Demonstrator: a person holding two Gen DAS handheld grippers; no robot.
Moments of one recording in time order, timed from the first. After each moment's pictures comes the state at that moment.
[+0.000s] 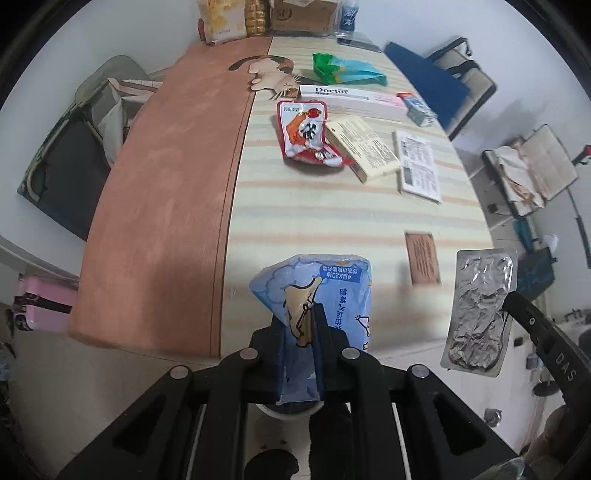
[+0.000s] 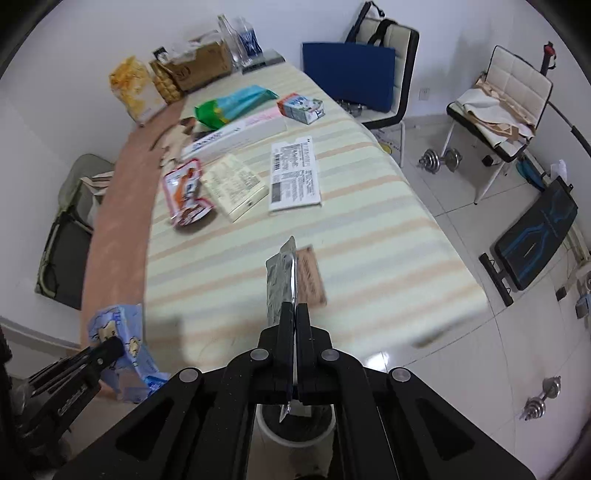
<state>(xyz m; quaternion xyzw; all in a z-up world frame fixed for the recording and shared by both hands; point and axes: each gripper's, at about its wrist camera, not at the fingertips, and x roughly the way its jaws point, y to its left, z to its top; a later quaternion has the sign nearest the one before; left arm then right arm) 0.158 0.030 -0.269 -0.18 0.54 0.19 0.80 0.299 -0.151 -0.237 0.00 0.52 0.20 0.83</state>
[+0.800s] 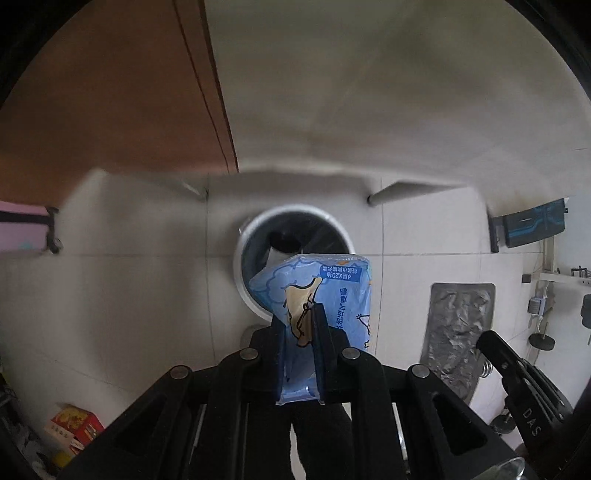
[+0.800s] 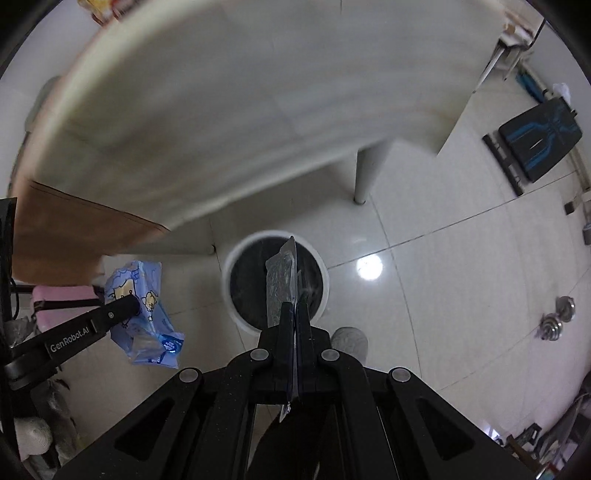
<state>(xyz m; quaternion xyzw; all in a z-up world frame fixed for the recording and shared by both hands) 0.065 -0.003 -0.549 -0.26 0.67 0.15 0.68 0.137 -0.208 -0.498 -0.03 0.66 0.17 0.73</state>
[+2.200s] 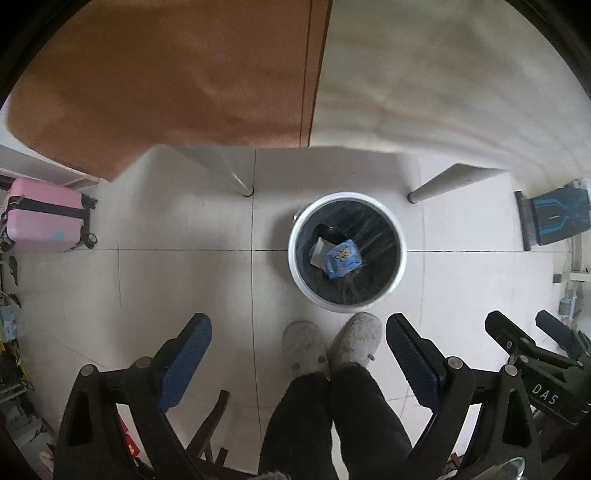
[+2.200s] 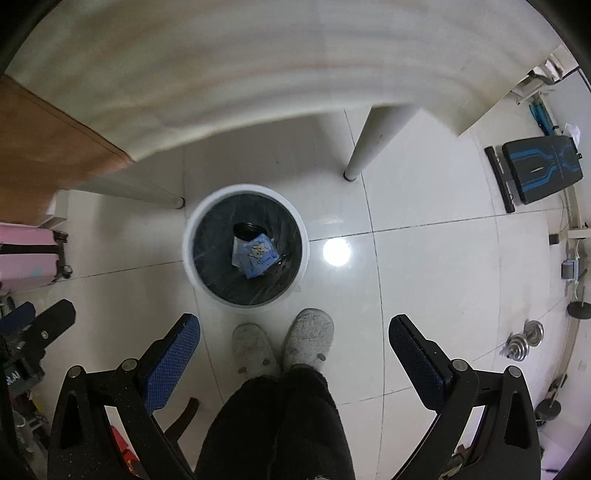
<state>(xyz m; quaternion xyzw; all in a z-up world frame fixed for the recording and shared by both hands) -0.016 0.001 -0.497 -0.20 0.65 0.20 0.70 0.101 -0.184 -0.531 -0.15 0.67 0.17 0.71</state>
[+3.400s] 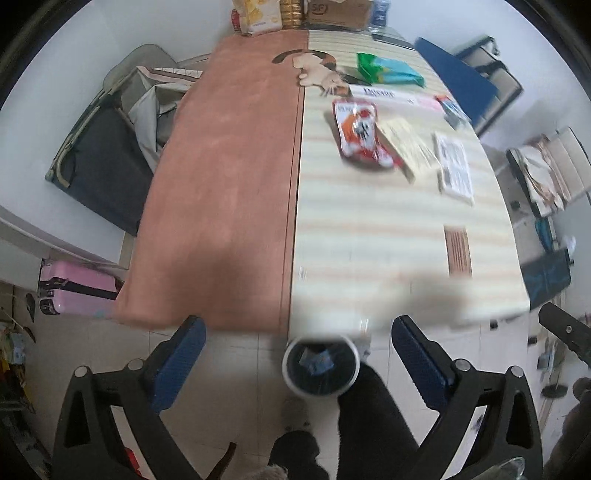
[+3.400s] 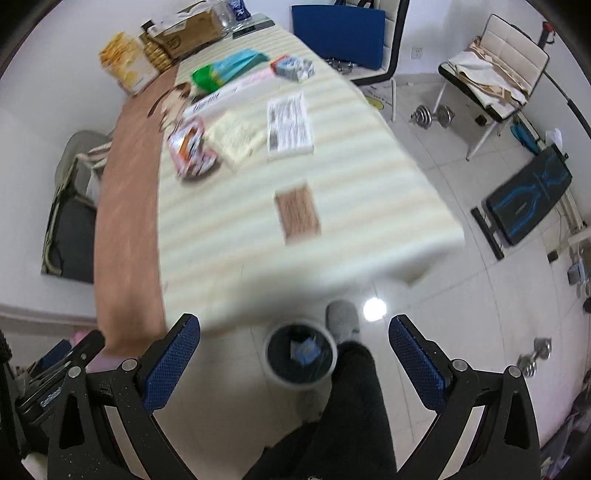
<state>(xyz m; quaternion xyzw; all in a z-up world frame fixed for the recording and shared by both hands) 0.143 0.079 -0.234 -0.18 0.55 0.25 0.78 0.275 -0.170 -0.212 -0.01 0.61 0.18 0.77</state>
